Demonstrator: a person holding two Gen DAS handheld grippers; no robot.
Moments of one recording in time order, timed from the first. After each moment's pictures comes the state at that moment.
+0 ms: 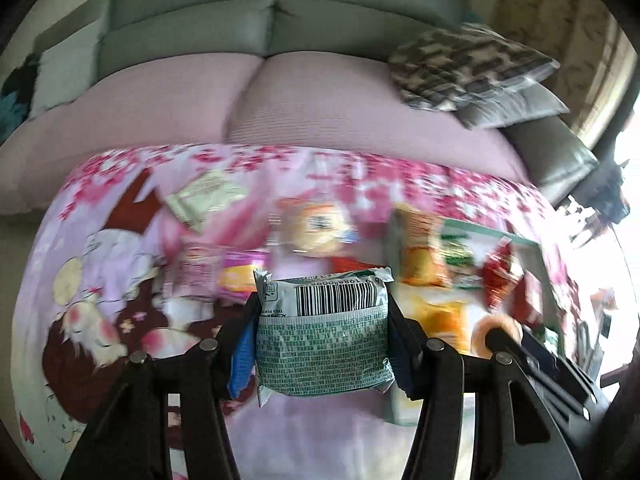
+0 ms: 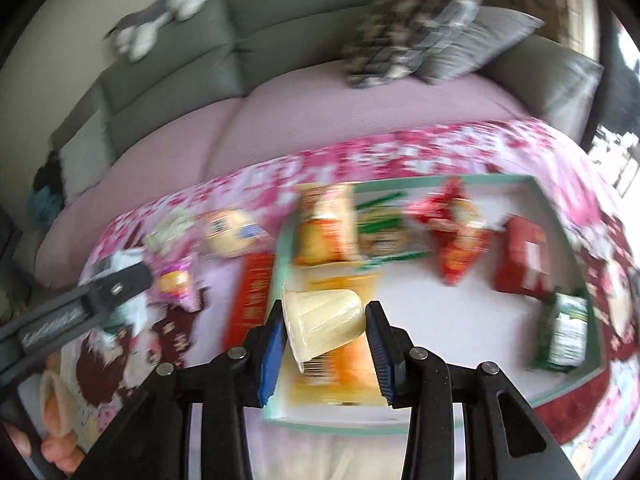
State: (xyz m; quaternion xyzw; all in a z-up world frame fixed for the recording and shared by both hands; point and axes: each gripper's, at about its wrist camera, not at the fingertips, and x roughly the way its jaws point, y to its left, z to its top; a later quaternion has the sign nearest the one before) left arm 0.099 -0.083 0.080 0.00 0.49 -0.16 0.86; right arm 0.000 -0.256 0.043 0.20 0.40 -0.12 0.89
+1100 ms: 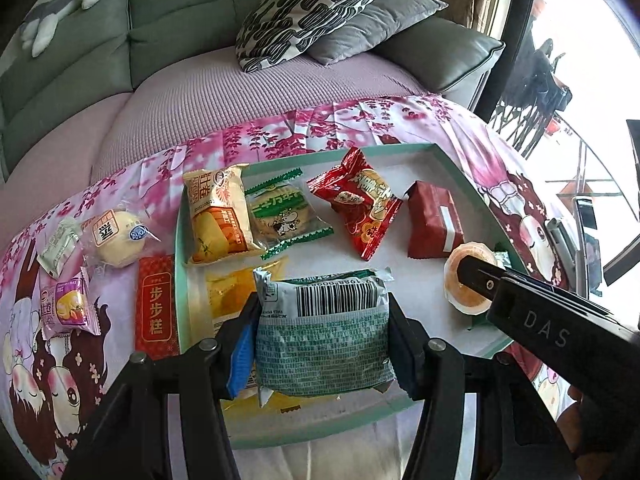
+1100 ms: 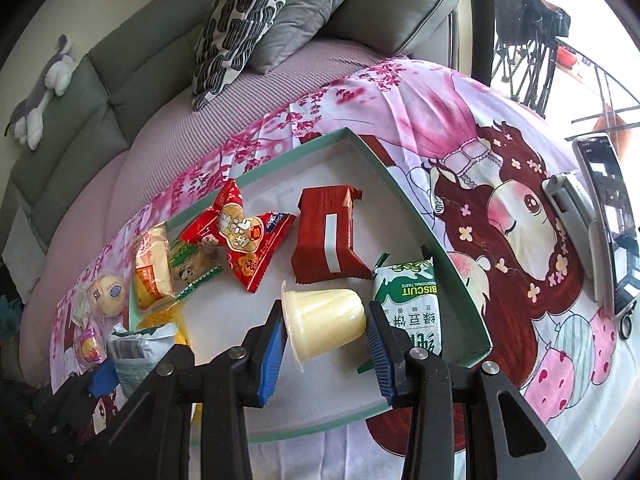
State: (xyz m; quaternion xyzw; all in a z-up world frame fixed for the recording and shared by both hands) left arm 0.035 -0.234 0.039 0.13 0.46 -0.29 0.83; right arm -0.050 -0.372 0.011 0.30 0.41 -0.23 0.83
